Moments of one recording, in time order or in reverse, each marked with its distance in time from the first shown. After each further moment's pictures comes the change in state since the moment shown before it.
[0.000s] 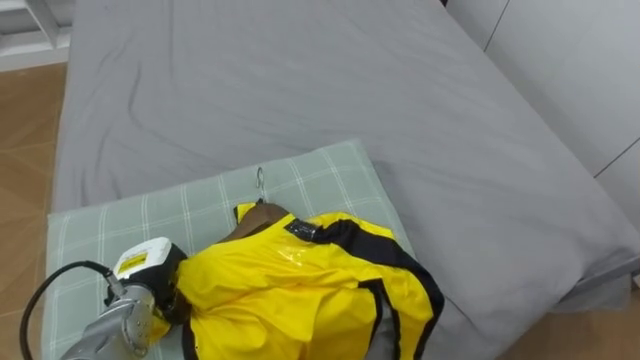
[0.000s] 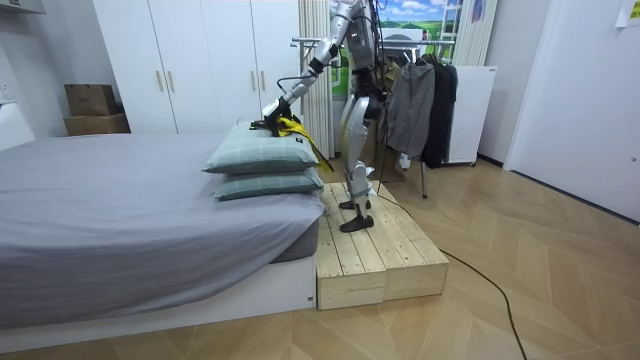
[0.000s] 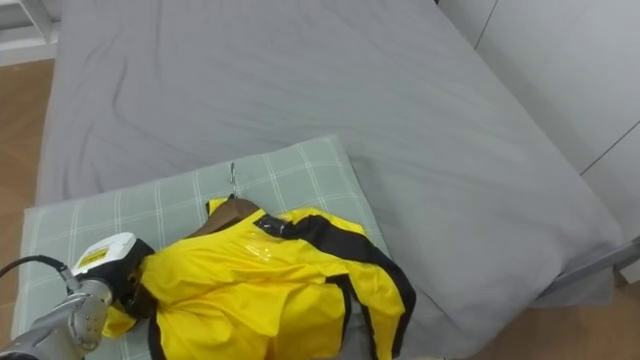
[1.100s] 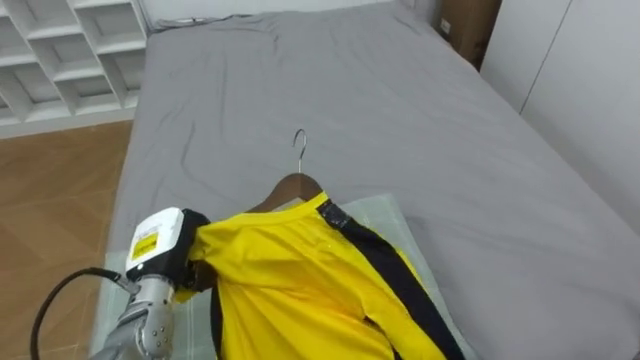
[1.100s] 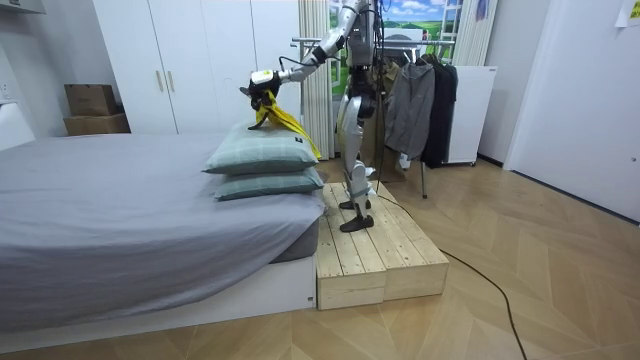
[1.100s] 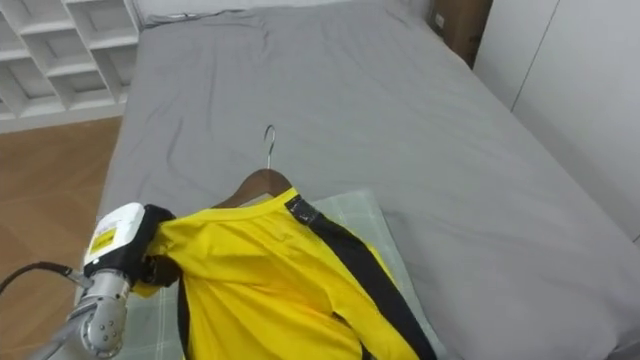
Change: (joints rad) left arm 0.155 -0.037 0.113 -0.325 -0.037 -0.133 0.303; right arm 0.090 0.008 -0.028 -0.003 0.046 -0.040 -0.067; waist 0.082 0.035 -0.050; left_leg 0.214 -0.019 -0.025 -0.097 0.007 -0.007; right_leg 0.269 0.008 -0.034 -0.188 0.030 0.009
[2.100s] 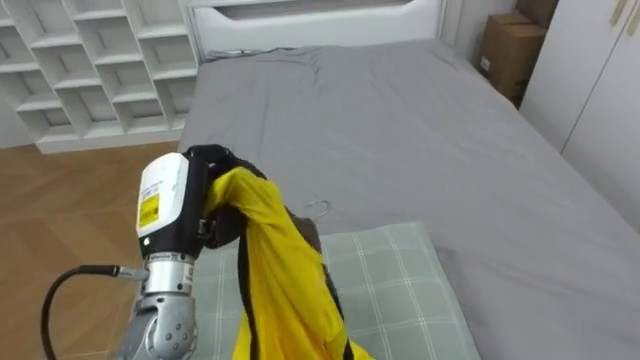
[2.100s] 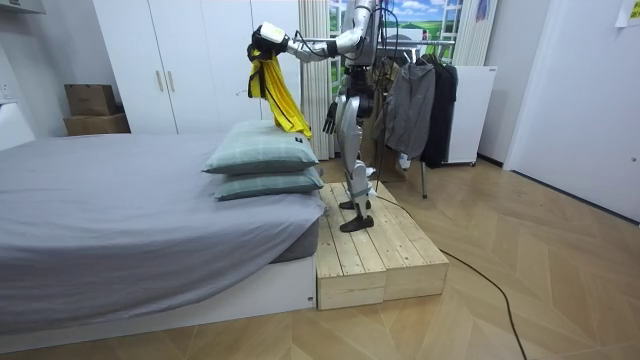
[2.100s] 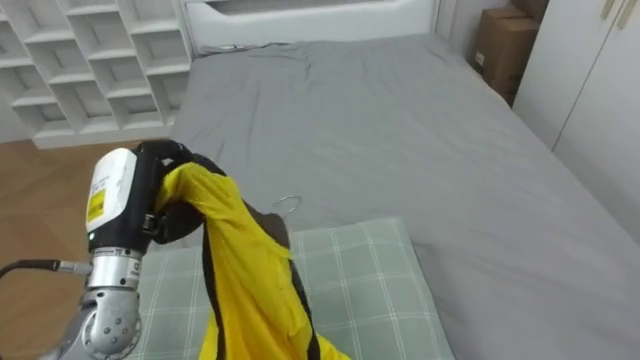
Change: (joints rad) left arm 0.174 -0.022 0.012 -0.522 -0.023 -0.065 0.114; right arm 0.001 0.006 -0.054 -0.051 -0.025 -0.003 -0.024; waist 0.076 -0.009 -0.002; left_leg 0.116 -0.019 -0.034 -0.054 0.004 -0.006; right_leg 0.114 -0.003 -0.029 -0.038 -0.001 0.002
